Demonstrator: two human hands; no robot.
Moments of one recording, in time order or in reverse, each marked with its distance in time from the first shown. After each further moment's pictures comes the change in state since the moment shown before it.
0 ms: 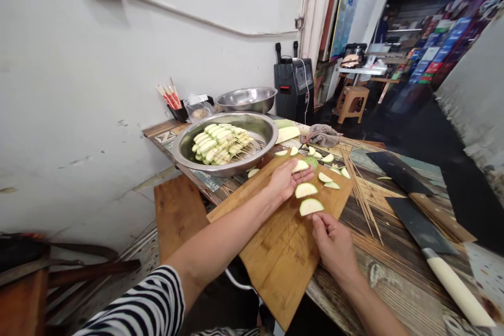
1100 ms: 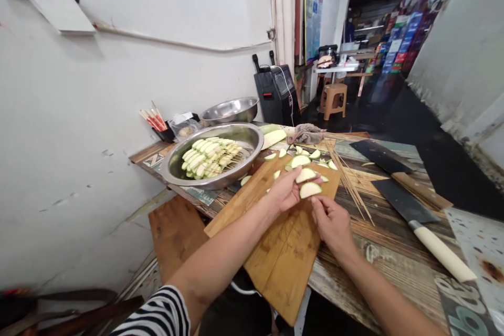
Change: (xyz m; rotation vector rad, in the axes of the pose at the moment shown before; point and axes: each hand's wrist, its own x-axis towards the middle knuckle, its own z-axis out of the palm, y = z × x) left_hand -0.019 -0.019 0.009 0.146 -0.236 -0.196; right_hand 0.013 -0.008 0.000 0.018 0.162 -0.045
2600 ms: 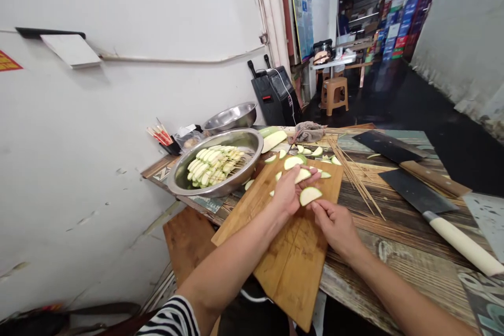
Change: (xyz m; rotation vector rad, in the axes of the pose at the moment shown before) left_hand -0.003 -0.009 0.005 0.050 0.116 0.160; right_hand -0.004 -0.002 -0.002 0.069 -0.147 -0.010
